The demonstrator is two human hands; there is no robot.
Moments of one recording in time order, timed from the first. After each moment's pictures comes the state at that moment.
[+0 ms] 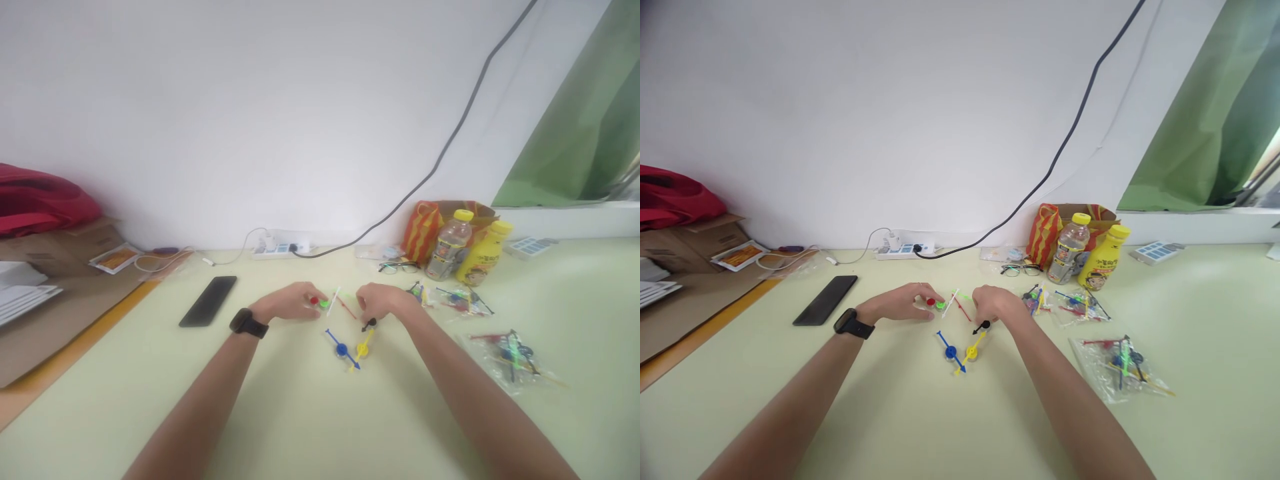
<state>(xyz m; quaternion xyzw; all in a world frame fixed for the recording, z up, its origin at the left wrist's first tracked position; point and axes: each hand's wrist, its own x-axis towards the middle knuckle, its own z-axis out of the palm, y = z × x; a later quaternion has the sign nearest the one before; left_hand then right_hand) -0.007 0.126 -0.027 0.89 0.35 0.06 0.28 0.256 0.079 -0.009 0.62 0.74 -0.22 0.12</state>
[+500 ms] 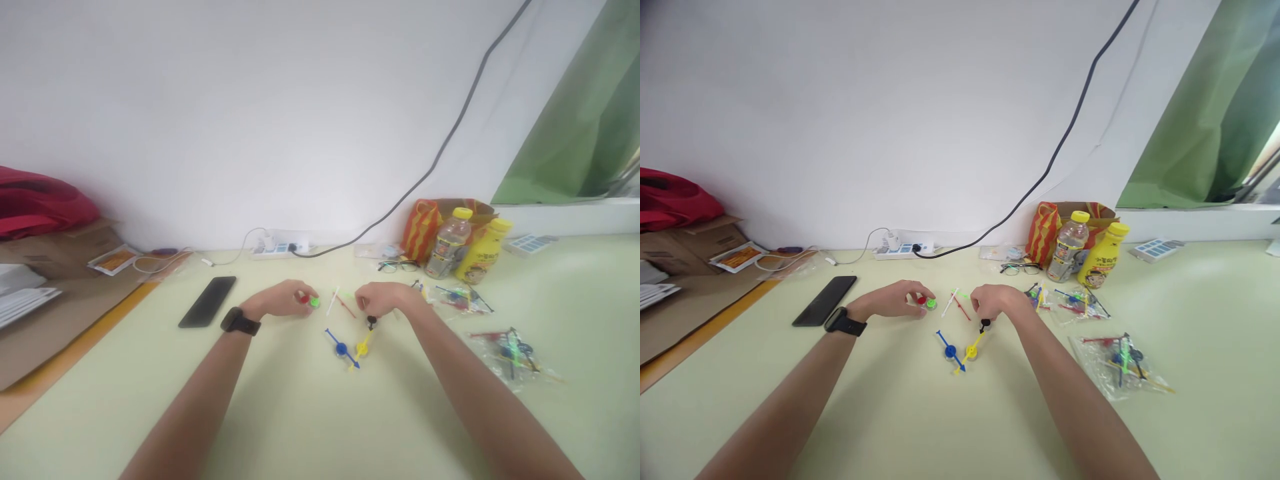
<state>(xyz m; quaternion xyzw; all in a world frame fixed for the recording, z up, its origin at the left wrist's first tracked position) -0.022 0.135 -0.027 0.87 0.39 0.05 0.28 0.269 0.081 -0.005 0.57 0.77 -0.26 0.12</state>
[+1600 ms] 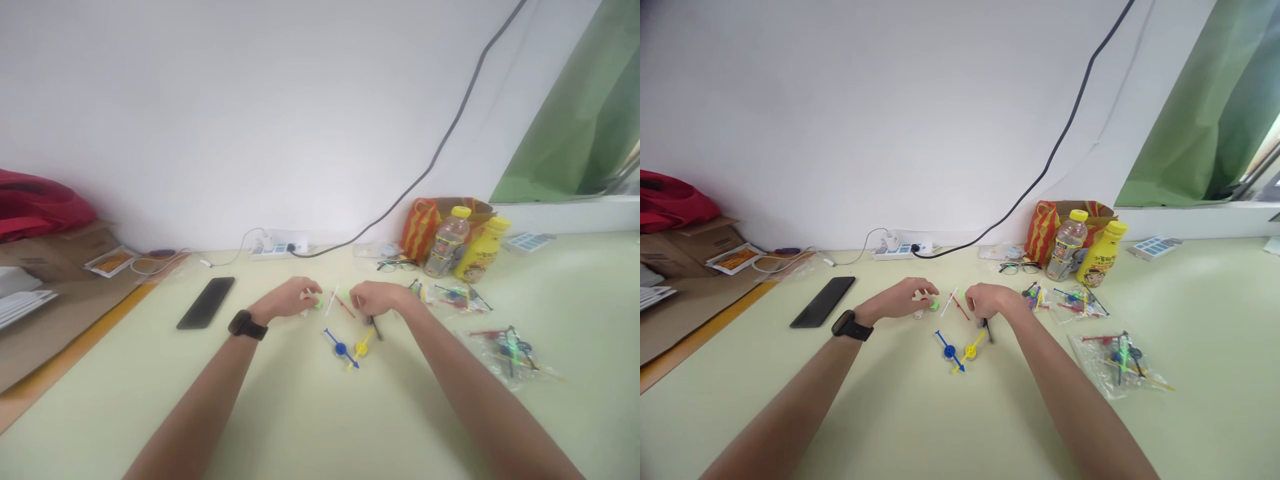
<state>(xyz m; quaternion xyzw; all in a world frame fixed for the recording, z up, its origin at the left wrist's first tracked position) -0.004 0.128 -0.032 0.88 0.41 0.11 0.23 0.265 0.086 -0.017 0.54 0.80 -0.25 0.06</state>
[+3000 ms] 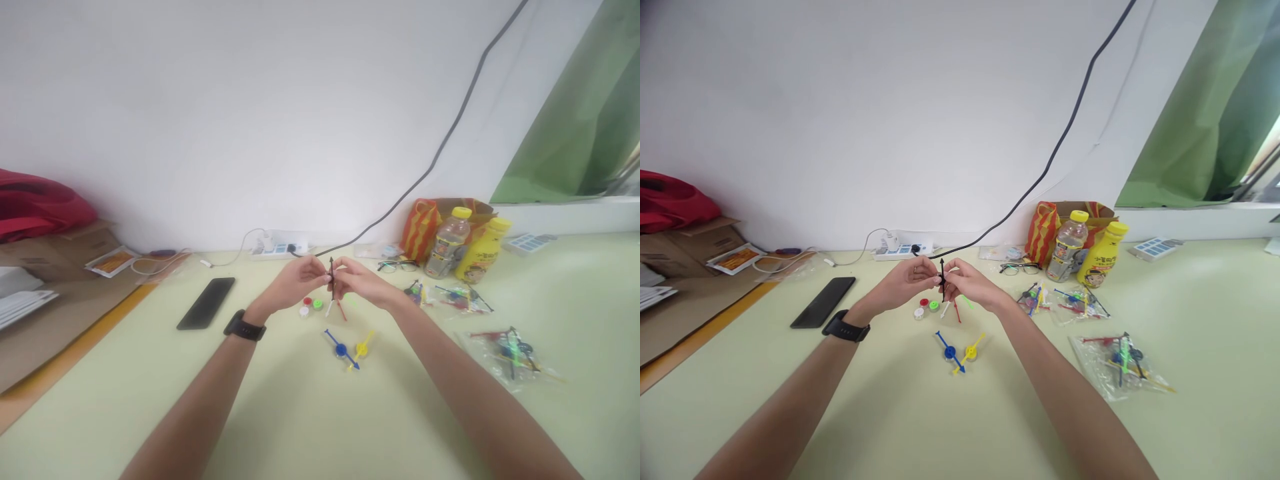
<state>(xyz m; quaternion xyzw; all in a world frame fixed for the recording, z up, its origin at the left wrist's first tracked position) 0.022 0.106 0.009 0.77 0.33 0.31 0.45 0.233 0.086 -0.011 0.39 0.60 -0.59 -0.37</state>
